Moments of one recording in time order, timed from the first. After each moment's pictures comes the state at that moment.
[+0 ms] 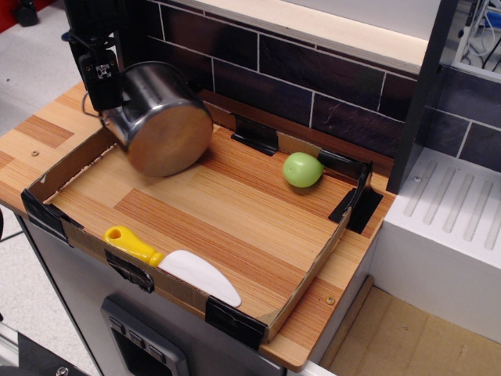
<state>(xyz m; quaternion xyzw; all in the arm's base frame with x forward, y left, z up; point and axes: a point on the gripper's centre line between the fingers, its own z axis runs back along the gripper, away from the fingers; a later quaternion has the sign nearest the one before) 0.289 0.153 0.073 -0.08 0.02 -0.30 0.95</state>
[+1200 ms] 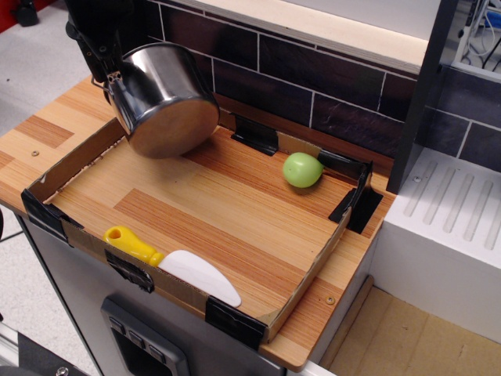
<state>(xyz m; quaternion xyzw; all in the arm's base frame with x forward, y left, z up) 0.288 0.137 0.110 0.11 -0.14 -0.29 0.94</state>
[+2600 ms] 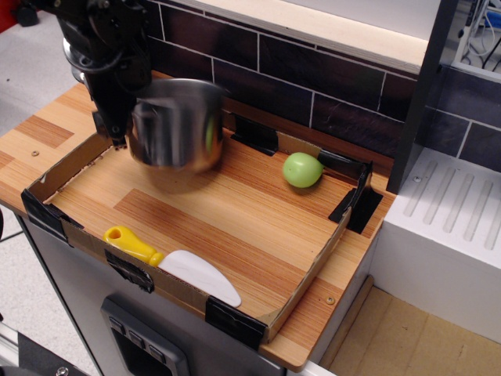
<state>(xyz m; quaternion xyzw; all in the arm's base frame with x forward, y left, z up) 0.265 0.122 0.079 0.23 -0.11 -0.33 0.91</state>
